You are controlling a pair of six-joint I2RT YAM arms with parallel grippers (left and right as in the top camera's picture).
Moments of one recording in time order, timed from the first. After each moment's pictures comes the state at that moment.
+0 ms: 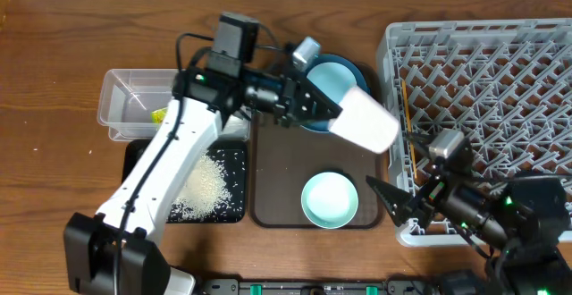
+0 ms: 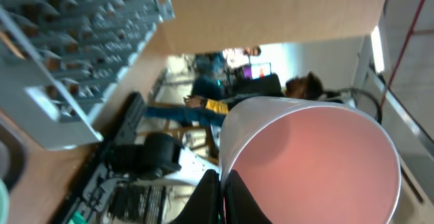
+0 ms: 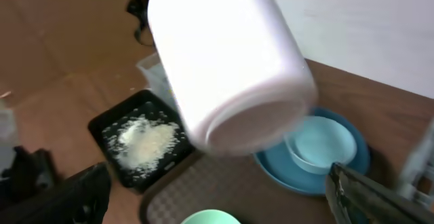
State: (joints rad) left arm -0.36 1.61 1.38 -0.60 1.44 -0.61; right arm 0.19 0.59 0.81 -0.54 -0.69 -0.01
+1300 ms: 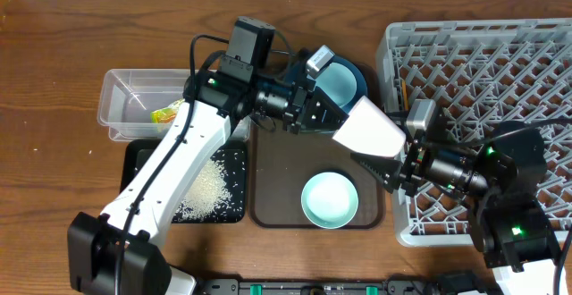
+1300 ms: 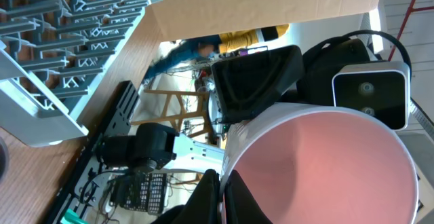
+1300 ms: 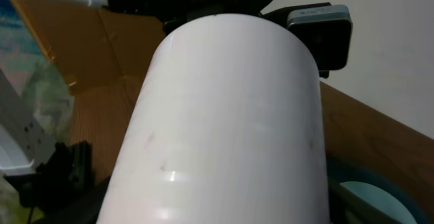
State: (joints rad) left arm -0.41 1.61 1.38 -0.60 1.45 -0.59; right arm 0.19 0.83 0.81 -0.22 -0.95 -0.05
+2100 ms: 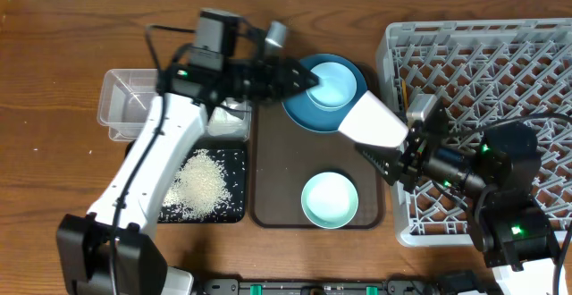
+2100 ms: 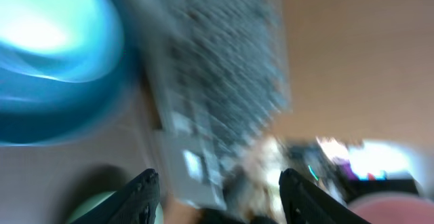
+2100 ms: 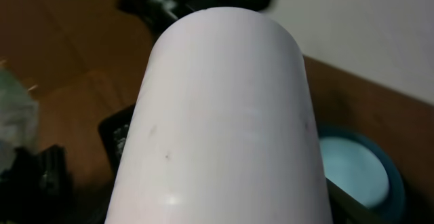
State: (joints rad) left arm -0.25 1.61 1.38 -0.63 0.88 -0.56; right arm 0.19 0.84 0.81 -0.33 -0.77 -0.02
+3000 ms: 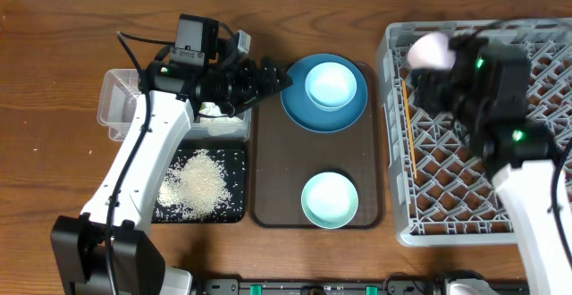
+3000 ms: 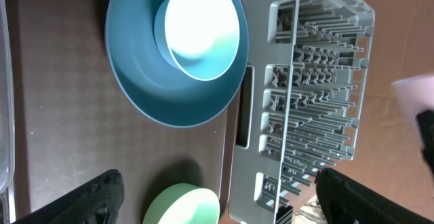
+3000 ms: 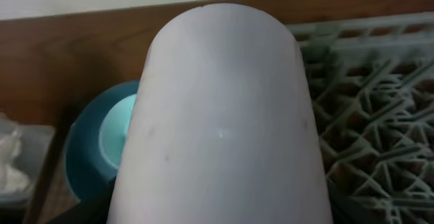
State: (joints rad) left arm -0.19 1.61 1.38 -0.79 0.66 -0.56; right arm 0.06 1.31 1.20 -0.59 -0.11 0.17
